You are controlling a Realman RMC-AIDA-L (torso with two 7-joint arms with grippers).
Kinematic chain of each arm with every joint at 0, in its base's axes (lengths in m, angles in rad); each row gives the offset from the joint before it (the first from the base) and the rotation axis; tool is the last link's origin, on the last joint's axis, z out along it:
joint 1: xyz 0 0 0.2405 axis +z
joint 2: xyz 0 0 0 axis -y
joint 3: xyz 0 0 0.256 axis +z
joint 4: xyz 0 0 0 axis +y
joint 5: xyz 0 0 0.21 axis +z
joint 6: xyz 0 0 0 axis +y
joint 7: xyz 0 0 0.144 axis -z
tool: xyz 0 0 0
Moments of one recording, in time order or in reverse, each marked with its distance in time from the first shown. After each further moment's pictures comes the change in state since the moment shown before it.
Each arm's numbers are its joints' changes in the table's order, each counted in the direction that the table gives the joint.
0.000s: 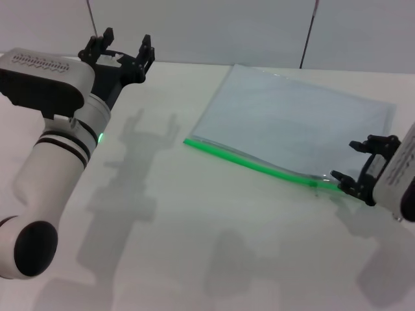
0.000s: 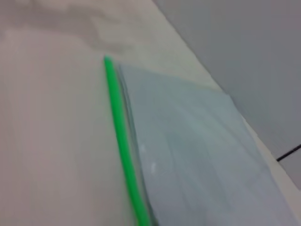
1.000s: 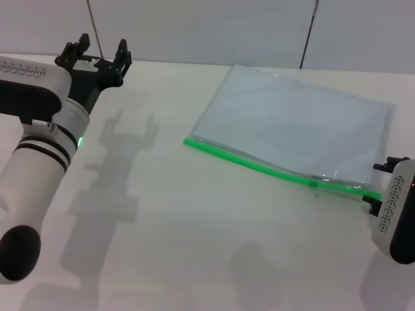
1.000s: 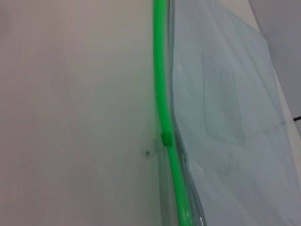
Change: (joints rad) left arm 0.039 -0.019 -0.026 -0.001 -0.001 0.000 0.000; right arm -0.017 0.000 -0.076 0.014 -0.324 -0.027 -0.006
